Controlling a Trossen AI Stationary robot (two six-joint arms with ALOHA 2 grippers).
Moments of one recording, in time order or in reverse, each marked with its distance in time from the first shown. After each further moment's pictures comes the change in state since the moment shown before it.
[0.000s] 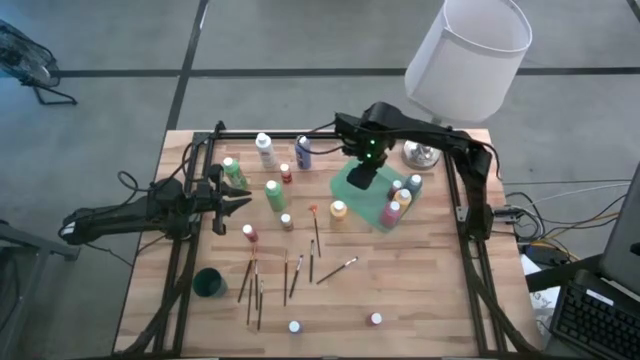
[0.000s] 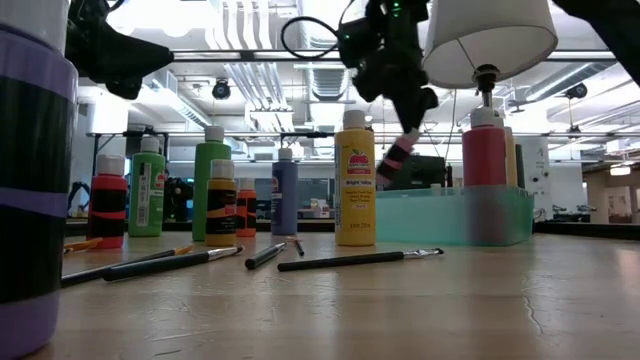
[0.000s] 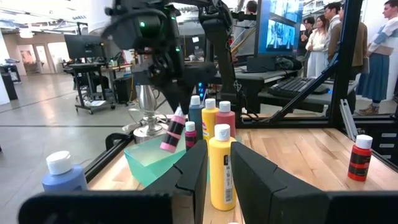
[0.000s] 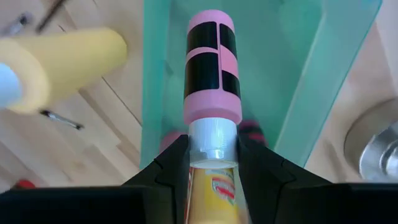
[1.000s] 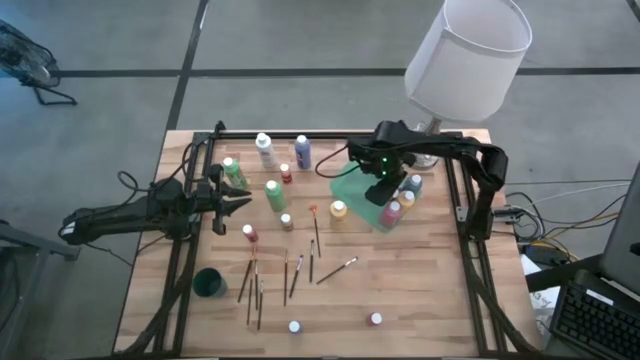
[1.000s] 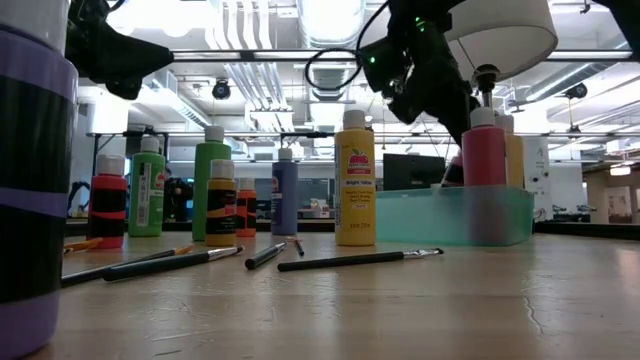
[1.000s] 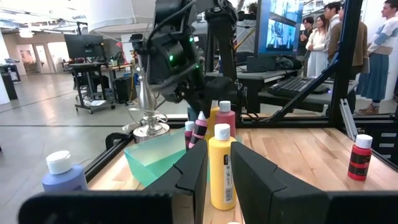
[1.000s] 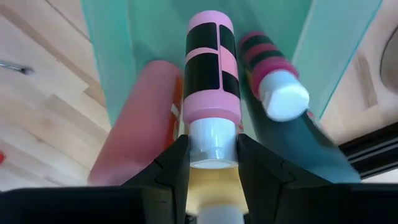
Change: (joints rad) left arm 0.000 0.000 0.000 -0.002 0.000 0.000; right arm 0.035 -0.108 -0.327 0.000 0.002 0.092
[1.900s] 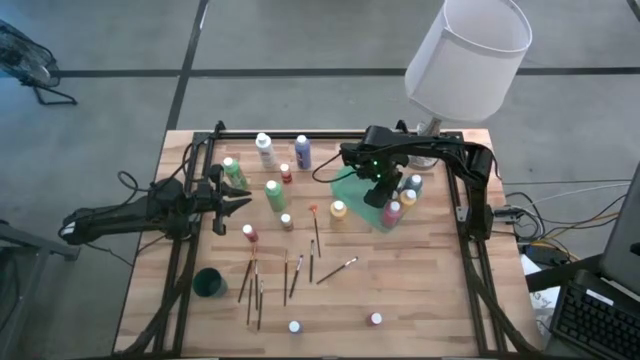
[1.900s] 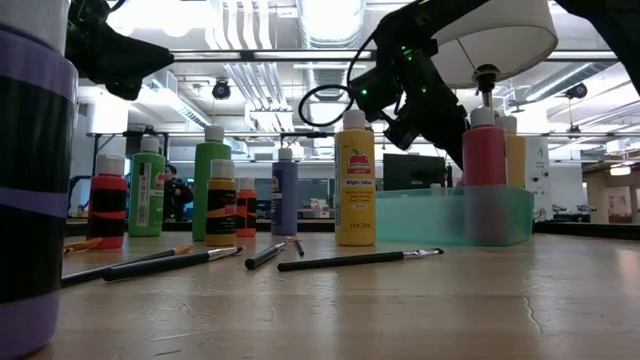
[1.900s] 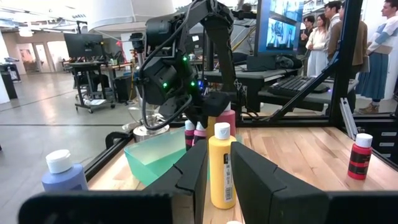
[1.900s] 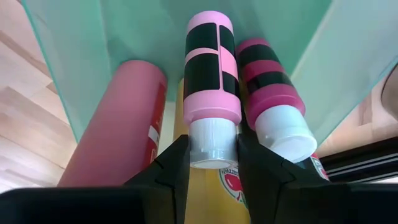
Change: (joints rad) left arm 0.000 0.000 0.000 -0.003 0.000 0.000; right arm -0.018 0.112 0.000 -0.001 0.025 -0.109
